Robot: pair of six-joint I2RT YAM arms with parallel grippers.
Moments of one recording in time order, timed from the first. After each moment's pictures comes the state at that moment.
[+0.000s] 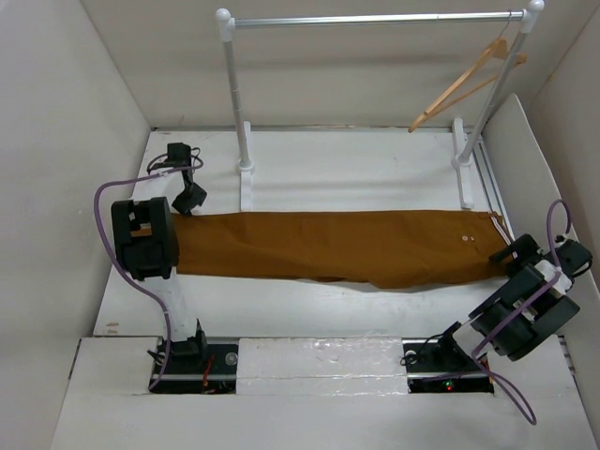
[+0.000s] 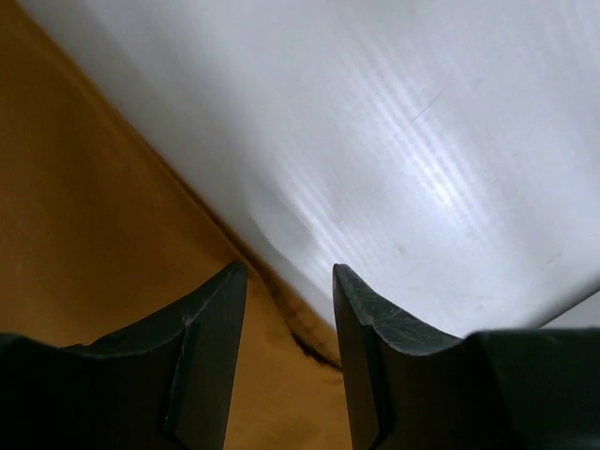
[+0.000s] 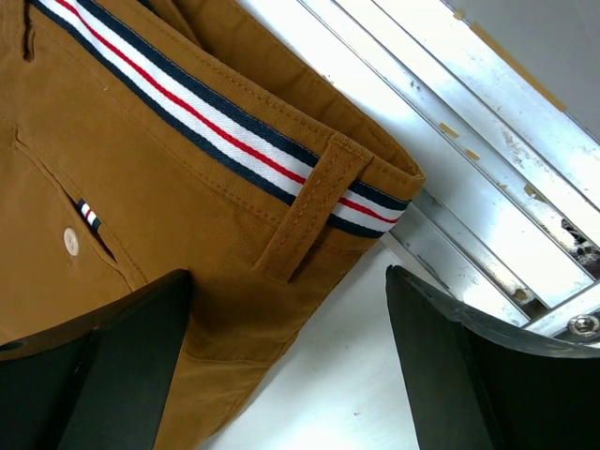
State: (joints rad) left arm 0.08 1.92 1.37 -0.63 -0.24 -0.79; right arm -0.96 1.33 0.64 -0.25 -0.37 0.13
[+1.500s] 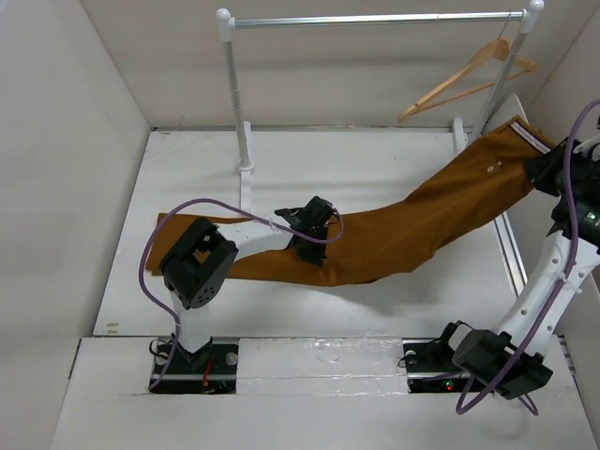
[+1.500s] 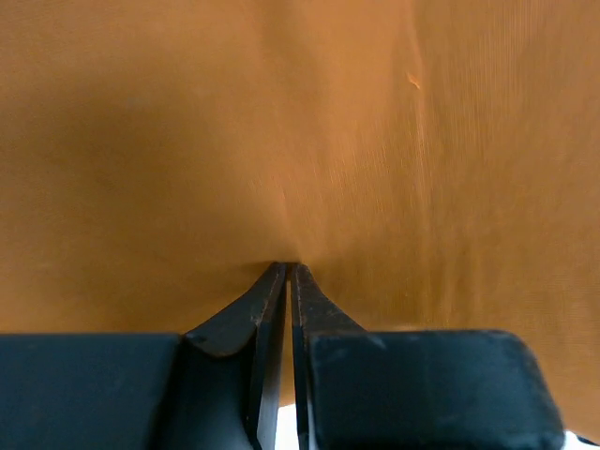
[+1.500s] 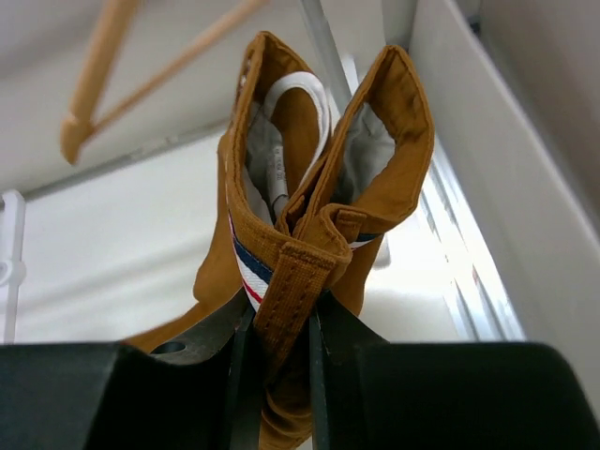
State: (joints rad) left arm -0.81 1.83 1.16 -0.45 0.05 -0.61; right arm -0.67 1.10 1.42 -0.66 -0.53 0.13
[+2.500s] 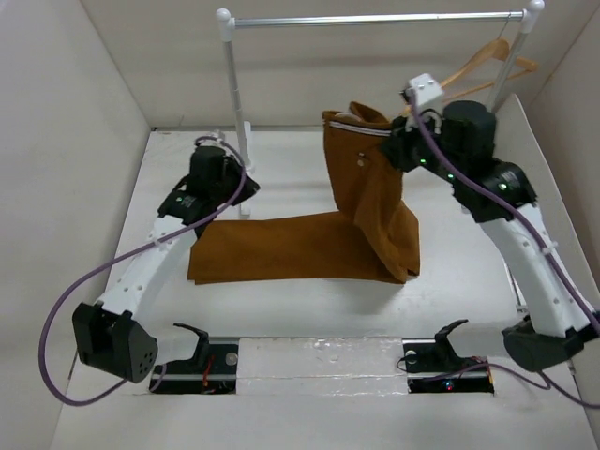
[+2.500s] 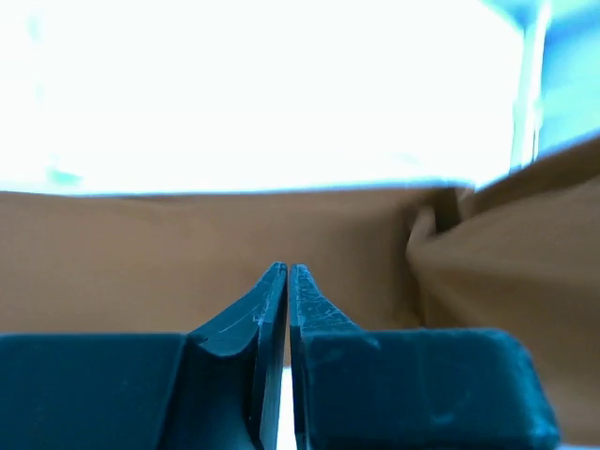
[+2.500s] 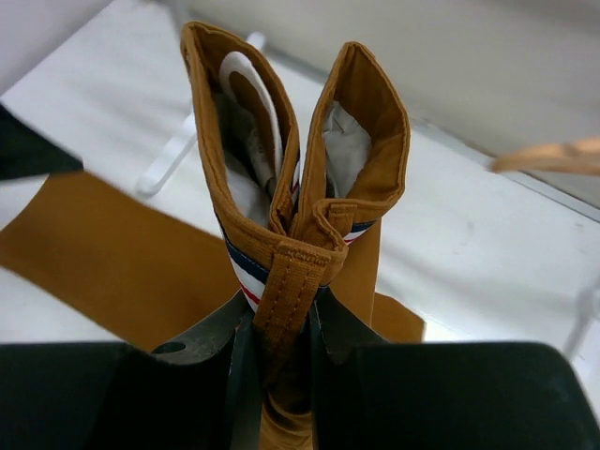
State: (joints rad) left arm -0.40 1.27 1.15 -0.45 0.04 -0.71; right arm 0.41 1.24 1.72 -0.72 -0.10 -0.03
